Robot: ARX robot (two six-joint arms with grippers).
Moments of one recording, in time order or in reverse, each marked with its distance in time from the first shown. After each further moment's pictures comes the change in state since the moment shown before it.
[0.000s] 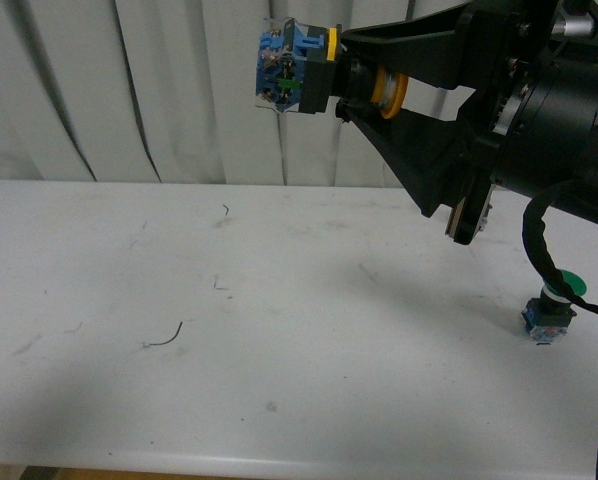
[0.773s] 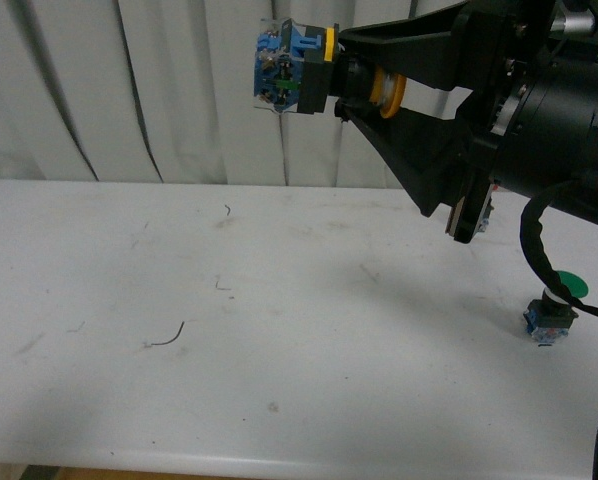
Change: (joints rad) left arm 0.003 -0.314 -0.096 -0.200 0.001 0.001; right arm 0.007 -0.005 -0.001 -0.002 0.003 -0.019
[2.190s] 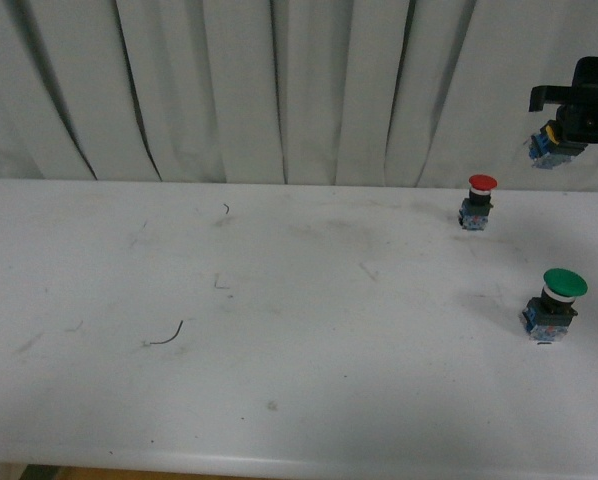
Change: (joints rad) left arm 0.000 0.000 -0.008 -0.013 0.000 0.001; right arm -0.264 0.031 0.393 -0.895 0.675 -1.292
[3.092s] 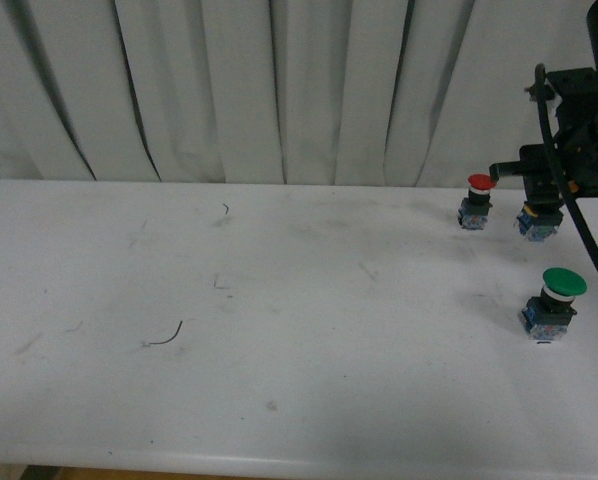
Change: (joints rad) left arm 0.000 0.000 0.000 0.000 0.000 0.000; right arm -0.013 0.370 0.515 -0.587 0.100 -0.076
